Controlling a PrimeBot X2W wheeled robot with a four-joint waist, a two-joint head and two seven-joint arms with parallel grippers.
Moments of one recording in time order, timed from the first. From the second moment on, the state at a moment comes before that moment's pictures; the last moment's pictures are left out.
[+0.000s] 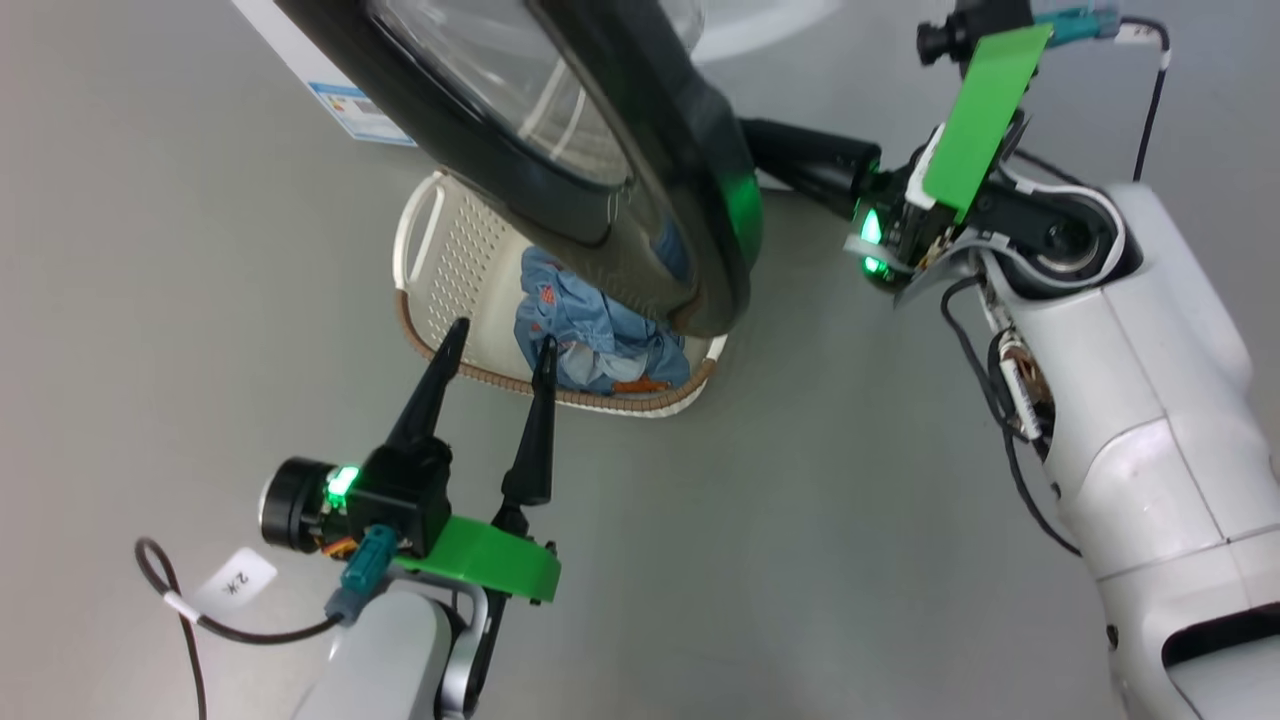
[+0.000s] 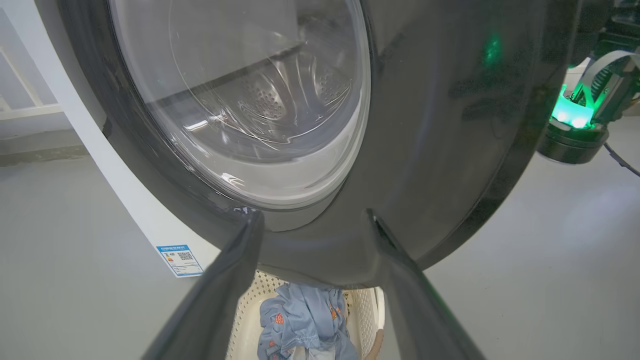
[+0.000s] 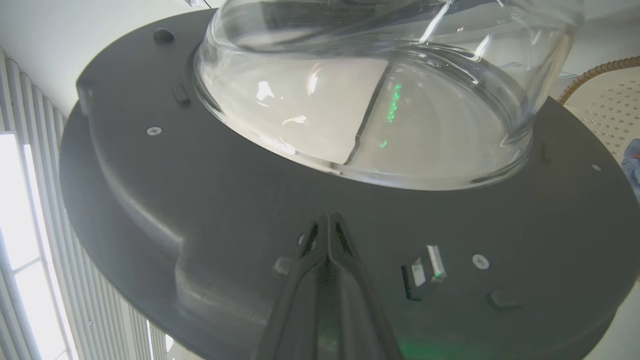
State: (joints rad) left arm -0.39 0.03 -0.43 0.22 -0.20 0.08 -0.25; right arm -1.03 -0.10 0.23 0.65 1.59 0.13 0.84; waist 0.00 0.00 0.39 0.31
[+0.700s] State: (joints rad) left arm -0.31 0.03 -0.42 0.25 -0.20 0.06 -0.25; right arm -0.94 -0.09 0.40 0.63 1.73 0.12 0.77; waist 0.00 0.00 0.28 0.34
